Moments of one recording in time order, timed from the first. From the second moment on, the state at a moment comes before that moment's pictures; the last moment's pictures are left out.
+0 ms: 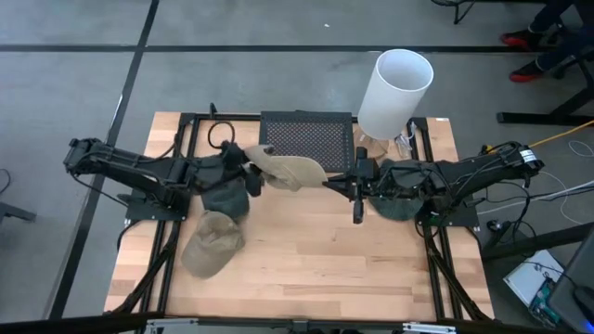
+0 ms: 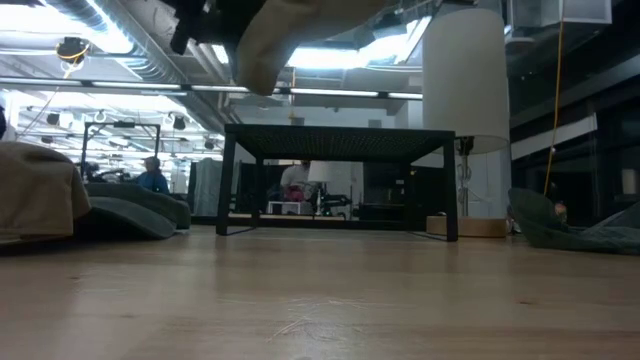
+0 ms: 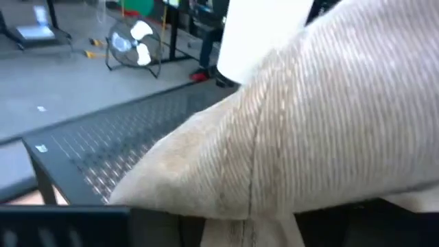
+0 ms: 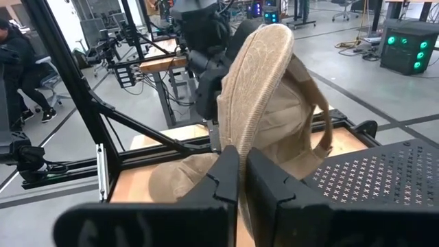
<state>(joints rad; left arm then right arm) -0.13 1.03 0.78 -0.03 -0.73 -0.46 0.26 1.15 1.07 -0.03 0.38 0.20</state>
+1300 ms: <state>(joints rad) -0.09 1.17 0.78 0.35 -0.46 -0.06 0.26 1.10 1.07 -0.06 0.44 0.20</state>
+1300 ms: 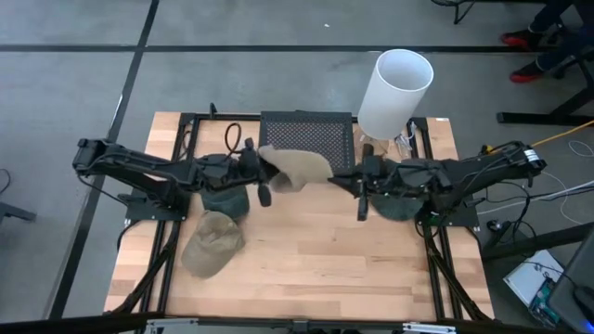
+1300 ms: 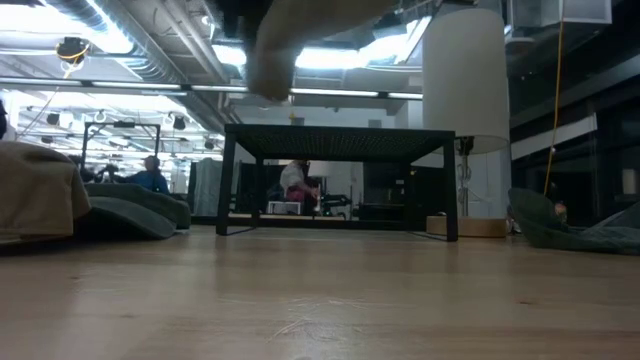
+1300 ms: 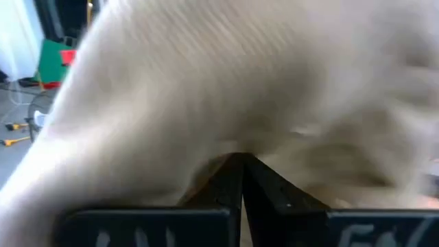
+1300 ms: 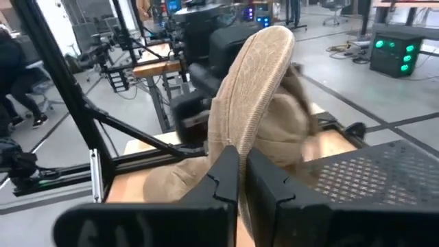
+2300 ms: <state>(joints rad) -0.21 1.14 0.78 0.51 -0.56 -0.04 0.23 1.02 1.07 0.28 0.44 0.05</state>
